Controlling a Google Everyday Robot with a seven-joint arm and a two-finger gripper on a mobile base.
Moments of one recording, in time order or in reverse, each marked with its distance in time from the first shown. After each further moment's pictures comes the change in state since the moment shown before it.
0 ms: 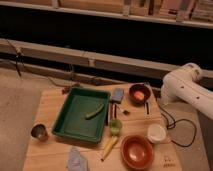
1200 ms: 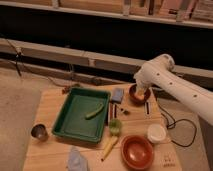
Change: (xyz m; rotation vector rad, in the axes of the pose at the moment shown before) arm -0.138 -0.104 -0.002 0.185 -0.278 0.208
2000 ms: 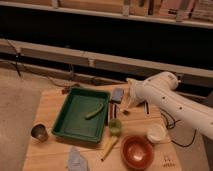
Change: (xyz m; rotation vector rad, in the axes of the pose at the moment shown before) arm -0.020 0.036 -0.016 0.085 -0.094 0.120
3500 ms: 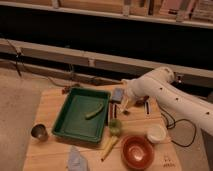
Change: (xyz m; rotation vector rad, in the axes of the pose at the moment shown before) arm -0.045 0.012 0.001 -0.119 -0.059 -0.072
